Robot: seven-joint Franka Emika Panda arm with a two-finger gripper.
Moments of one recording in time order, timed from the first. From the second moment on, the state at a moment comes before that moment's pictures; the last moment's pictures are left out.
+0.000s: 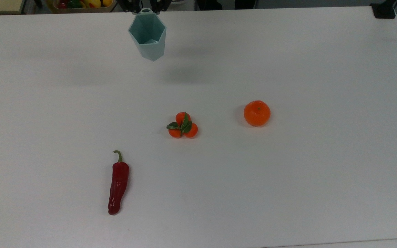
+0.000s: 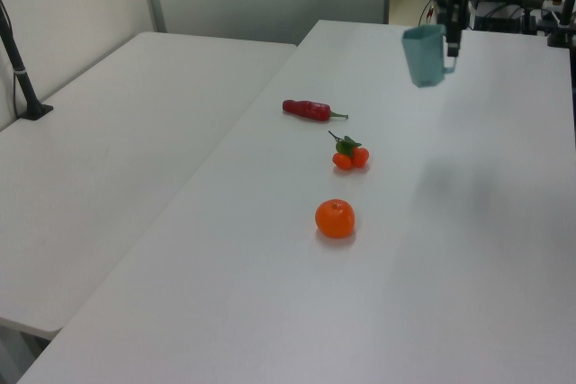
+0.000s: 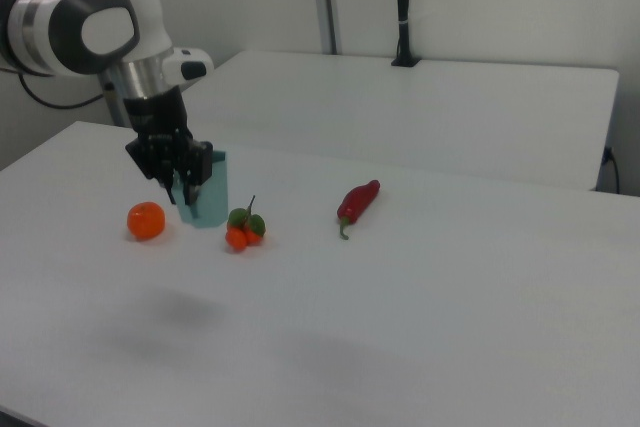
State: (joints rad) arm 0.02 -0.10 0.02 -1.88 -0.07 1.75 -0.10
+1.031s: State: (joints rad) arm 0.01 -0.13 0.02 -2.28 -0.10 1.98 -0.15
